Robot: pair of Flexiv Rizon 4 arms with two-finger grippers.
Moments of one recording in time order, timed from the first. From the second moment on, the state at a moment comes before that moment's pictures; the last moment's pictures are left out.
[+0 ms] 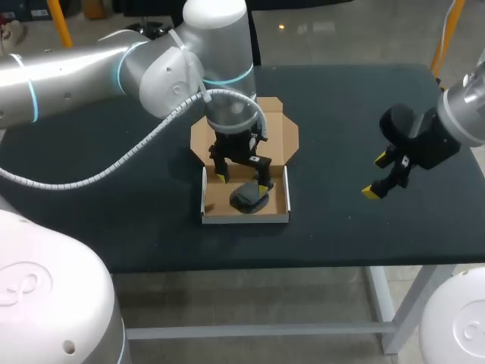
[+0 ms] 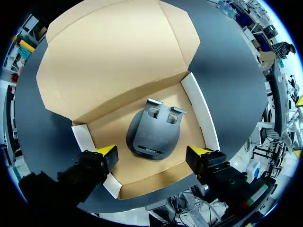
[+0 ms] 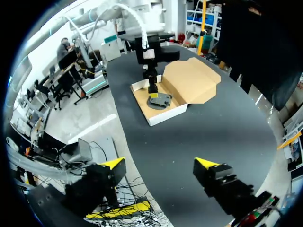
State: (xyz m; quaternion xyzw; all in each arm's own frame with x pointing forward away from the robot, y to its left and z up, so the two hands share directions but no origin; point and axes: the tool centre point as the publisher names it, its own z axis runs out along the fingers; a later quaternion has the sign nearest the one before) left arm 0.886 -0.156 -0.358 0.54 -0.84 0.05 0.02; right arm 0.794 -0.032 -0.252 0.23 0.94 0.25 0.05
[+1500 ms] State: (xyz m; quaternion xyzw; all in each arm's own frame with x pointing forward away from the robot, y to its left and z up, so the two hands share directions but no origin) left arm 0.822 -0.160 -0.403 0.68 -0.74 0.02 -0.03; right arm 0.794 -0.032 -0.252 0.23 0.94 0.25 0.05
